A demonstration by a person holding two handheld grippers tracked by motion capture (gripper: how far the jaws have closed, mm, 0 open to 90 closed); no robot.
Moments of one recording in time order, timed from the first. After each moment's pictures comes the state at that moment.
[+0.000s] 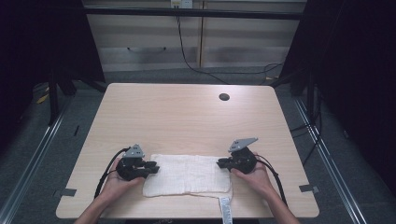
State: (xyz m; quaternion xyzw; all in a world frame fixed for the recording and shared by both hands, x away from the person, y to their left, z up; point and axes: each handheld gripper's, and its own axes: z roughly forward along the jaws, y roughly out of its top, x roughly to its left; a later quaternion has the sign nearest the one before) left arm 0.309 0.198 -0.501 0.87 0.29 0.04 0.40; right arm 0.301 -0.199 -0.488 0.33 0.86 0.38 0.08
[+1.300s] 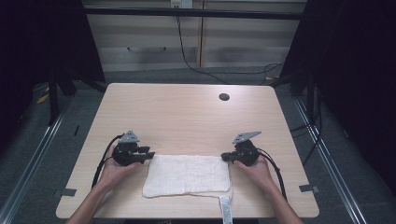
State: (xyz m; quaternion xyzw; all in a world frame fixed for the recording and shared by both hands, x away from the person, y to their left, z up) left arm 0.356 0.211 -0.493 0.84 0.34 0.06 0.41; right arm 0.324 -0.211 -0.501 0.37 0.85 0.37 0.06
